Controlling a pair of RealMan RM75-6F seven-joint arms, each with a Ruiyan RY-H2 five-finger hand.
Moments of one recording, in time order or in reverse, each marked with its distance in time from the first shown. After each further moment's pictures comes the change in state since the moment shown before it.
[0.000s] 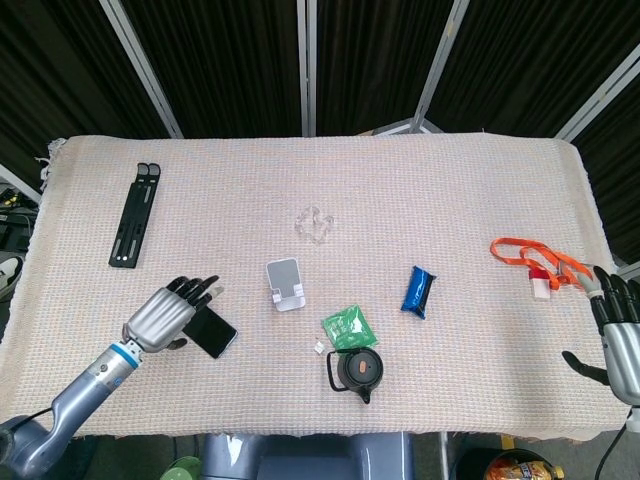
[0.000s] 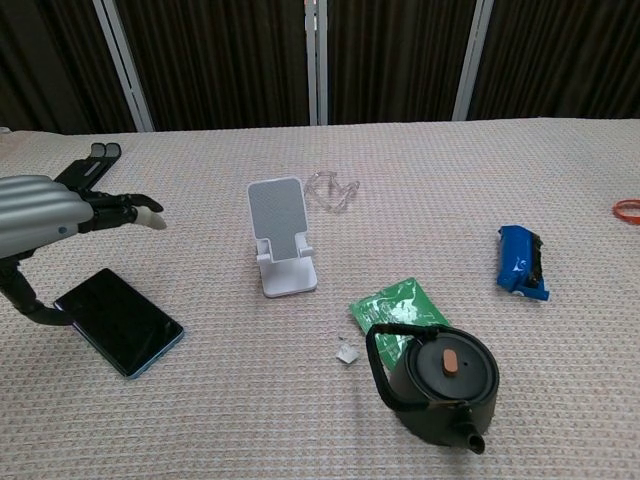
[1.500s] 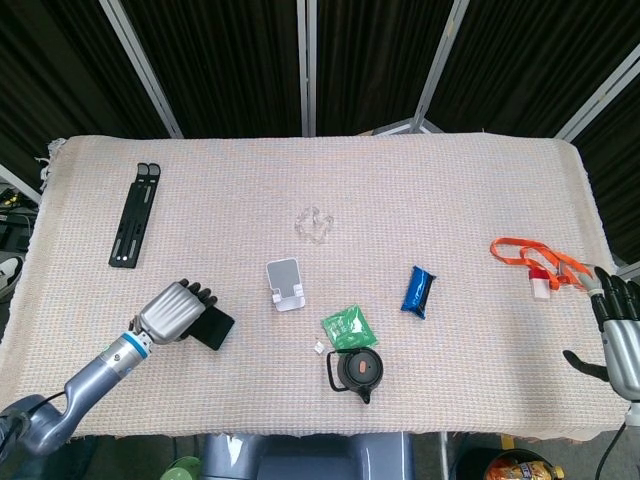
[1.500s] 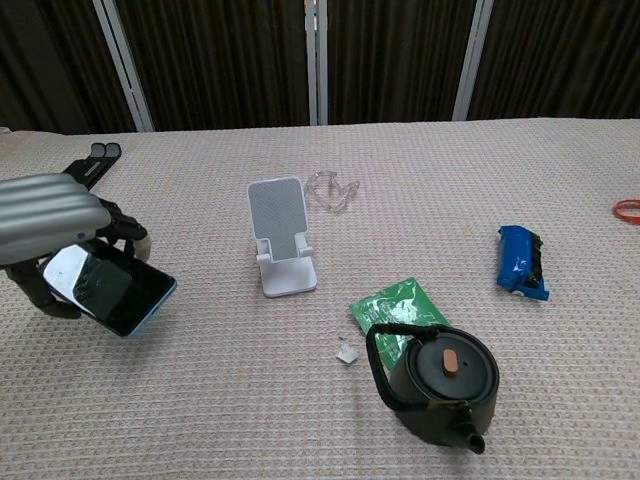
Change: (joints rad) left arm -0.088 -0.032 0.080 0.113 0.029 0.076 0.008; right arm 0.011 -0.003 0.006 0.011 0.046 -0.038 0.015
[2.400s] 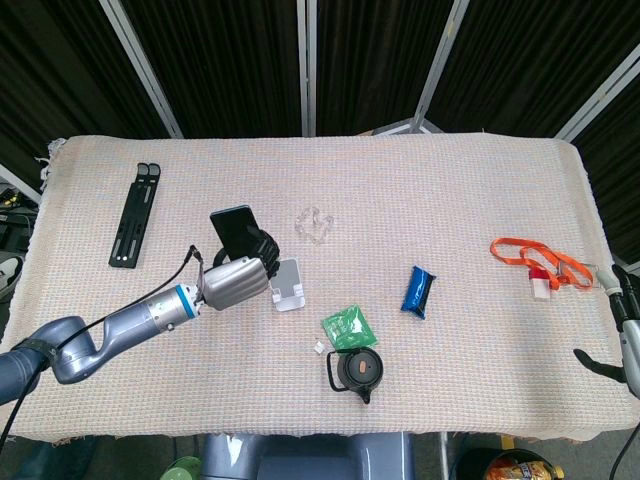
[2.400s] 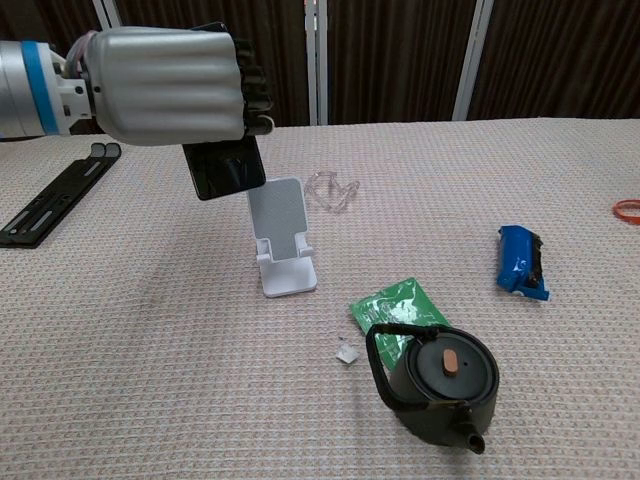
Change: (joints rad) left arm -0.315 0.060 -0.179 -0.018 0.283 -0.155 0.719; right arm -0.015 0.035 0.009 0.013 0.007 0.016 0.105
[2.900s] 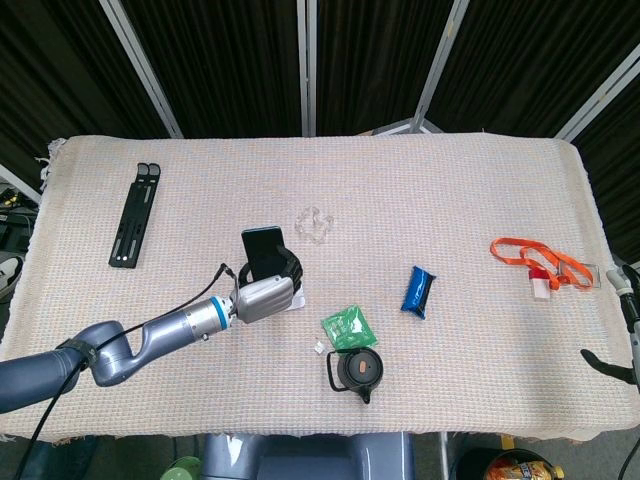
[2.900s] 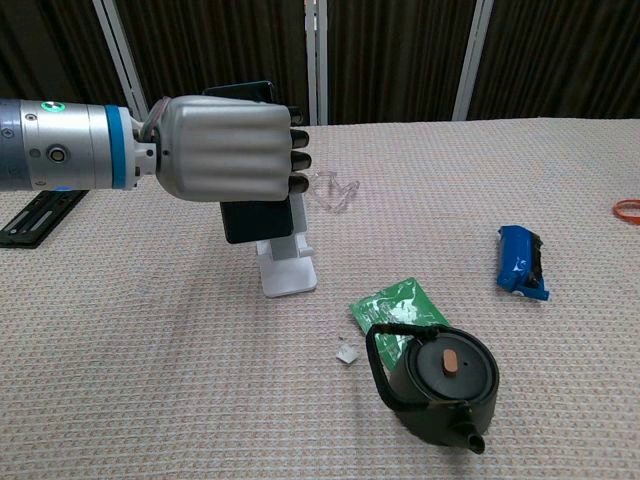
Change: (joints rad) left arm -0.051 -0.125 0.001 0.015 -0.085 -0.148 0.140; right arm -0.008 0.015 0.003 0.011 0.004 0.003 0.048
